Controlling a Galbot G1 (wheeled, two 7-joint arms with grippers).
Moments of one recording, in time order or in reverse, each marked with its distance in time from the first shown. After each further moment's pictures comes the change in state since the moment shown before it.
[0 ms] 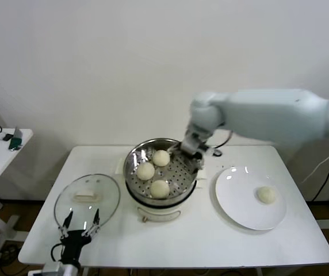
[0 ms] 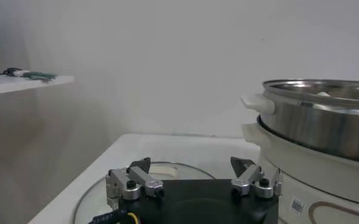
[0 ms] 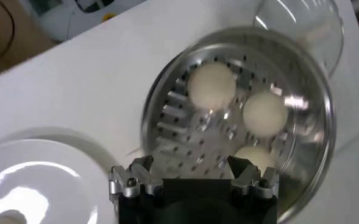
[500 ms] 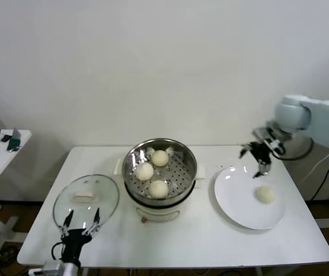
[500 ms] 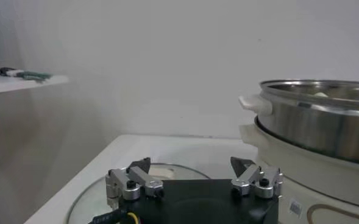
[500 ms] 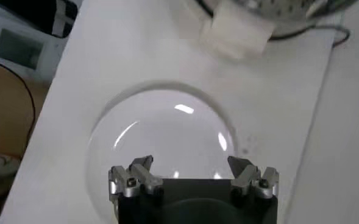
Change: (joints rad) left arm -0.005 -0.001 -0.003 0.004 -0.002 0.002 0.003; right arm -0.102 -0.346 -0.061 -0.116 0.016 -0.149 -0.021
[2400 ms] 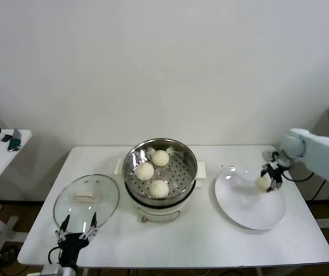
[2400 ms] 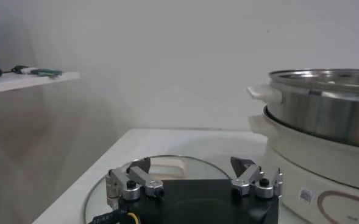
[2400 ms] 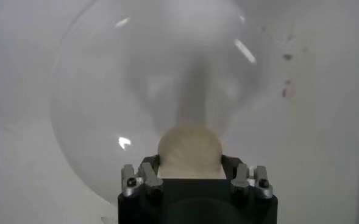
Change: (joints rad) left arm 0.016 -0.018 -0.016 0.000 0.026 0.001 -0.005; right arm -0.338 0.064 0.259 -0.319 -0.103 -0.046 0.001
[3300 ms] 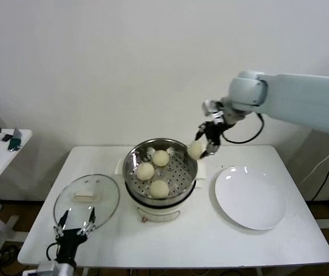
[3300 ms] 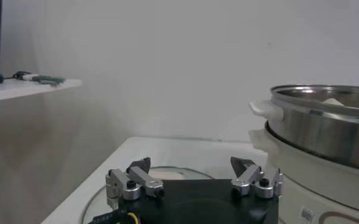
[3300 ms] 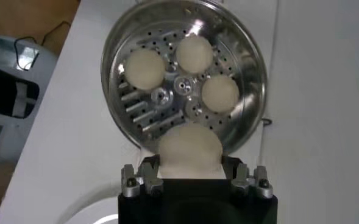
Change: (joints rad) left arm -0.008 0.013 -0.009 -0.022 -0.040 0.009 0.002; right arm 0.457 0.264 -0.188 0.414 0.492 -0.232 0.127
